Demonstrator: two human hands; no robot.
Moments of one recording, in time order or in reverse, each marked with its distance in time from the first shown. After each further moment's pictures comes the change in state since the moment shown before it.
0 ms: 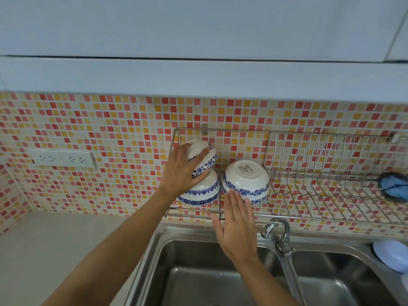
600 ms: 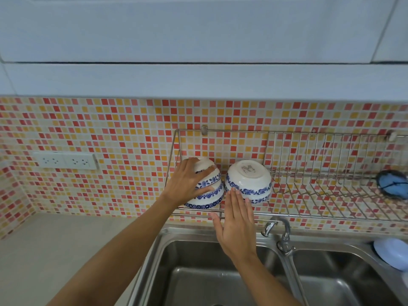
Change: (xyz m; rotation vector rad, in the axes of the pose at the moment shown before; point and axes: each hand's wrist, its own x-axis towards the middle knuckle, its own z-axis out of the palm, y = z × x) left_hand -0.018 0.010 0.005 0.003 -0.309 0.065; right_hand -0.002 -0.004 -0.001 0.002 0.007 0.040
